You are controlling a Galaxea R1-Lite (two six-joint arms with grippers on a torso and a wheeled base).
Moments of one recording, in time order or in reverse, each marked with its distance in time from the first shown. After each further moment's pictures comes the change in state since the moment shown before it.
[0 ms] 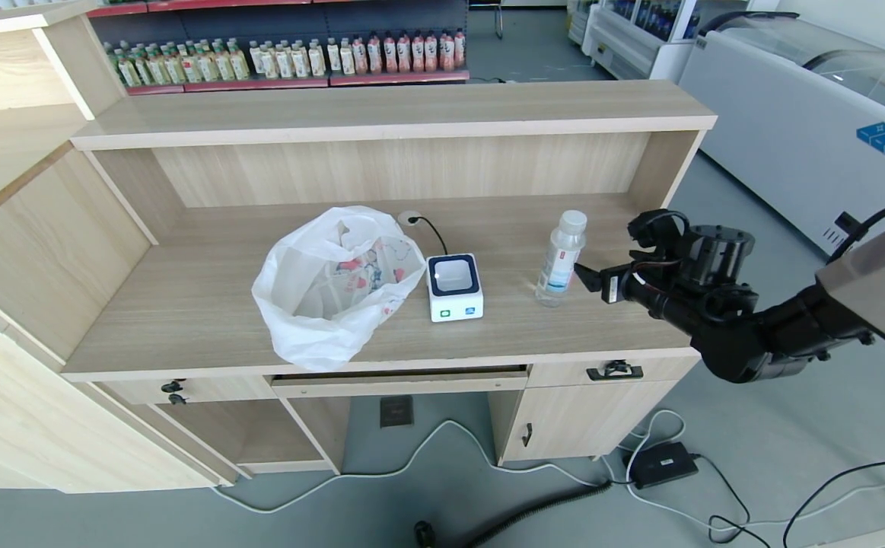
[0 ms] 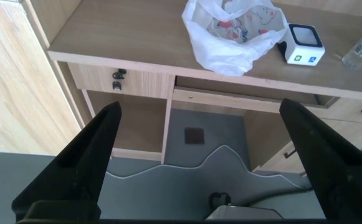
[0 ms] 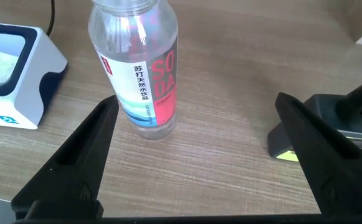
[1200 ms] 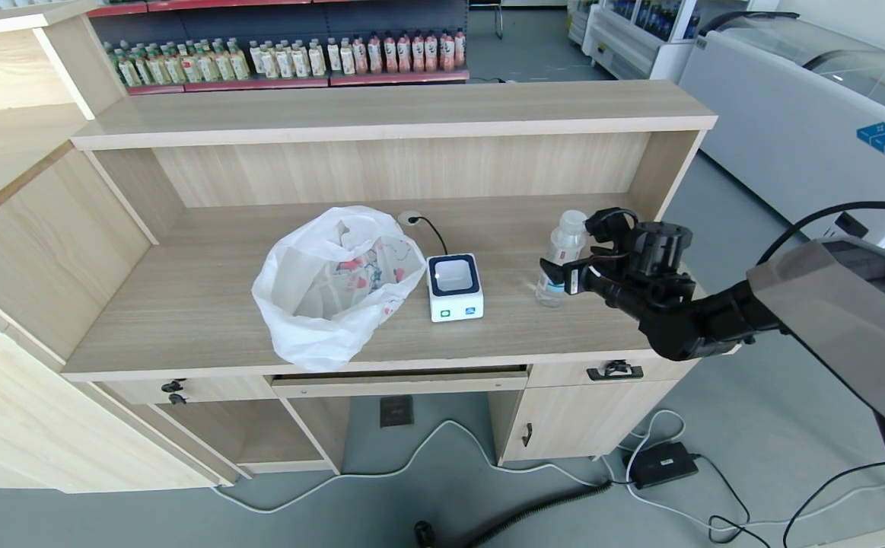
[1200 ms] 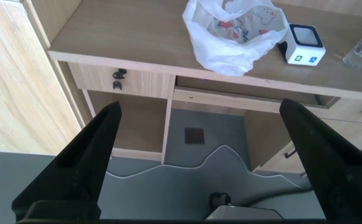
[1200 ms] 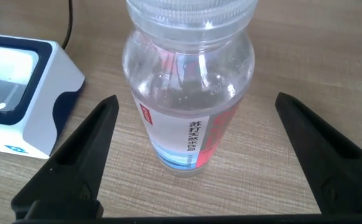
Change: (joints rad) left arm 0.000 0.000 0.000 0.000 0.000 0.000; right arm 0.056 0.172 -0.306 0.133 -0.001 0.020
